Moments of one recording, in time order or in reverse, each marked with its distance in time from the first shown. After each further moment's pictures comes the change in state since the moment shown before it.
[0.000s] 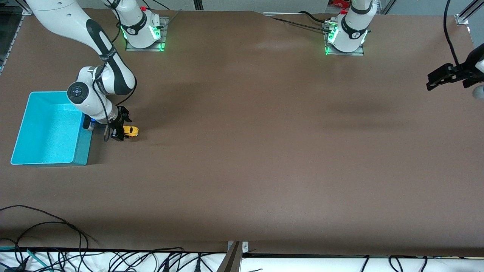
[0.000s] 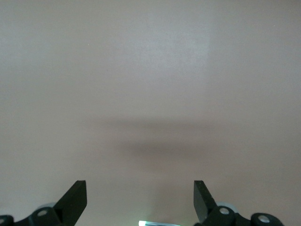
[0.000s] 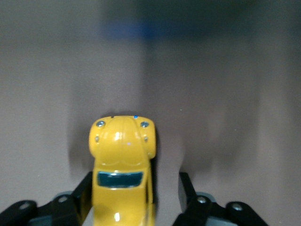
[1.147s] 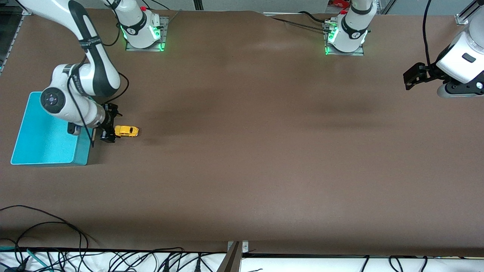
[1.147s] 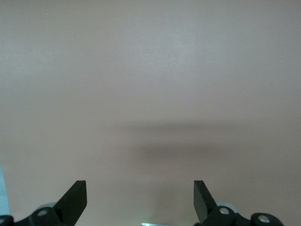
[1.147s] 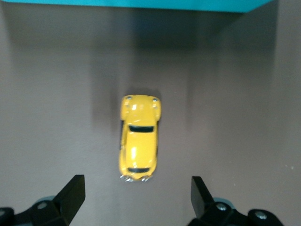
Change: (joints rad) left arm 0.105 0.004 -0.258 -0.001 0.072 0.000 -0.068; right arm 0.000 -0.123 0.018 0.138 0.000 -0.388 -0.011
